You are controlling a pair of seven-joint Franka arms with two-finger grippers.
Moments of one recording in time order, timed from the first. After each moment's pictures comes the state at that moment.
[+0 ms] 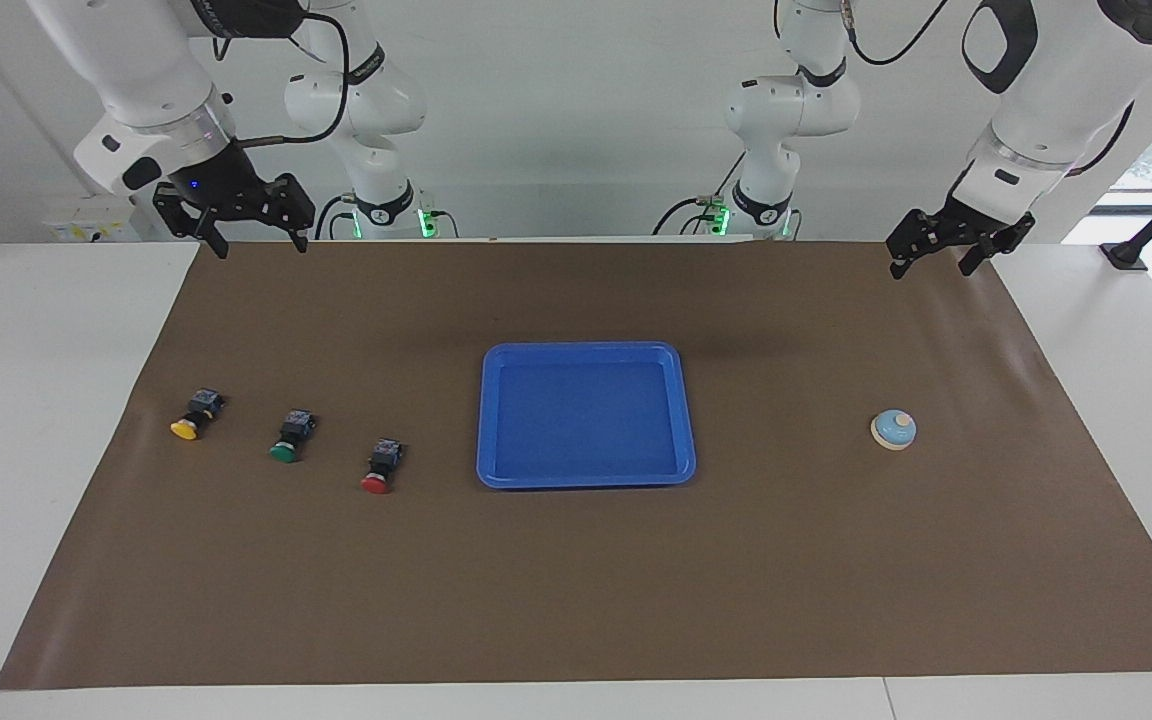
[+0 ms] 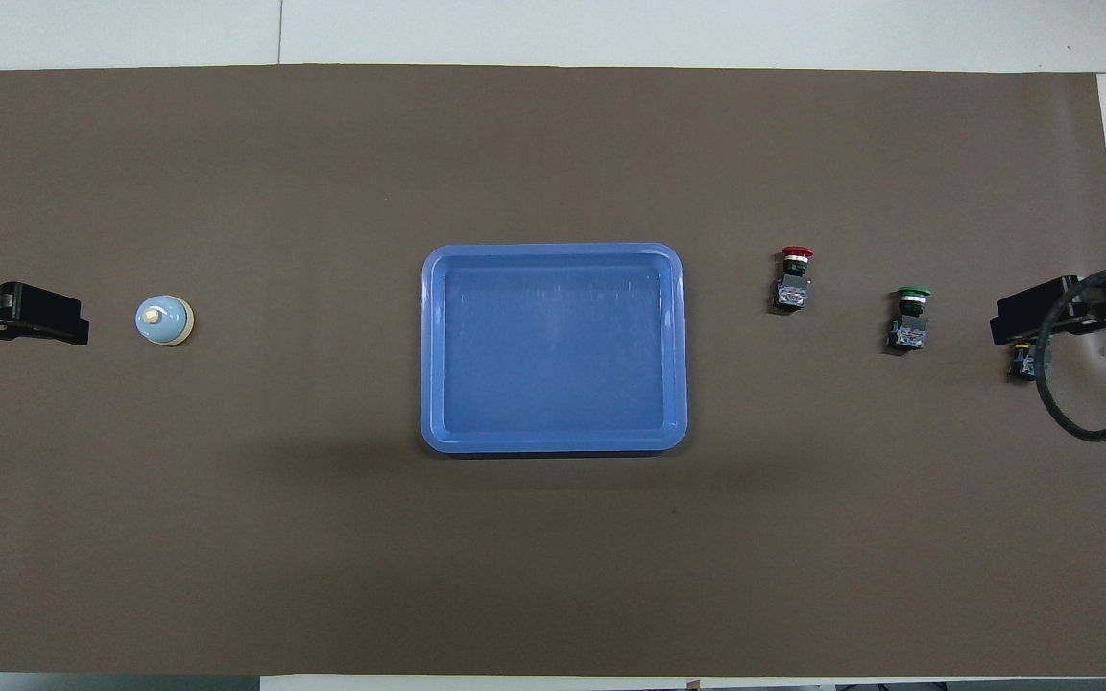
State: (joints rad) left arm -0.04 -0.07 0.00 -1.71 0.01 1.58 -0.01; right arm -0.03 -0.02 0.05 -1.56 0.01 1.43 -0.04
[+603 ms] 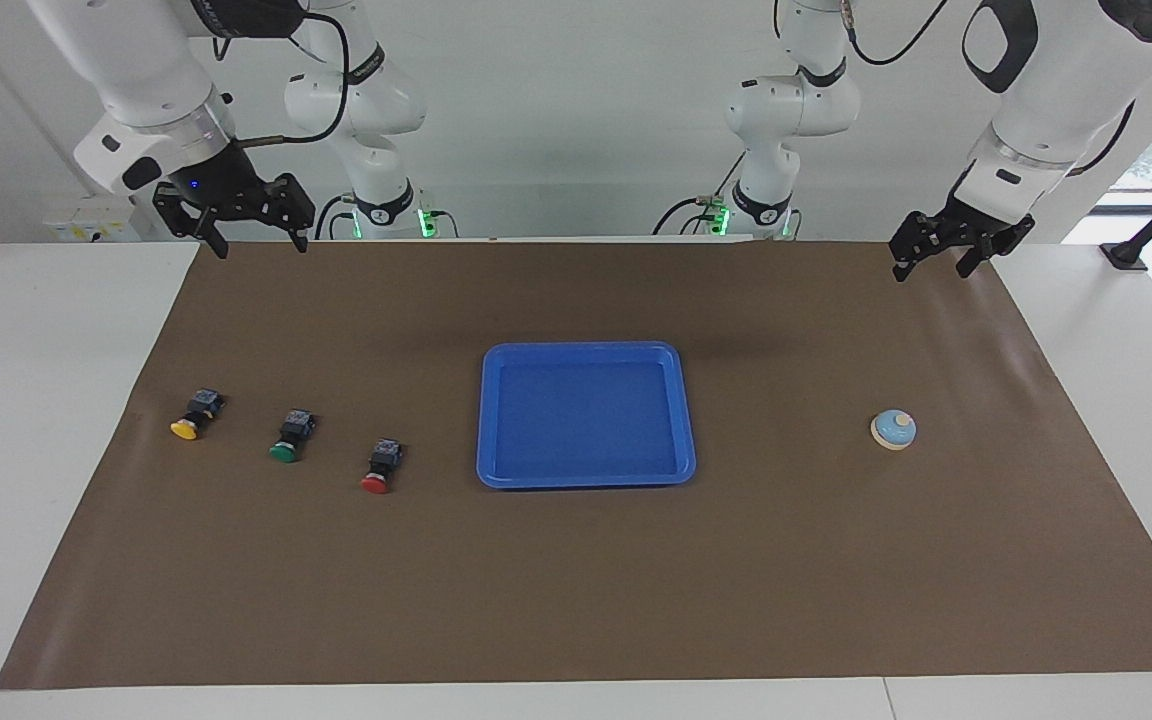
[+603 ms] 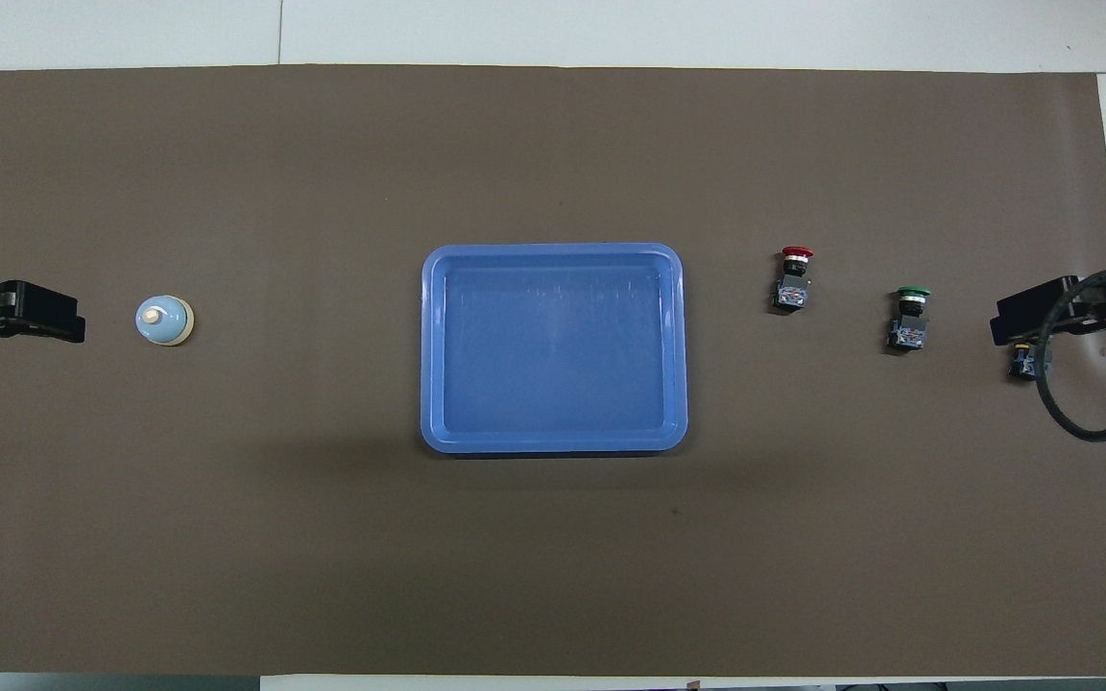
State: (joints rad) left arm -0.04 -0.07 0.01 -1.71 0.01 1.60 -0.02; right arm -0.03 -0.02 0.05 -1.56 0.01 1.43 -0.04
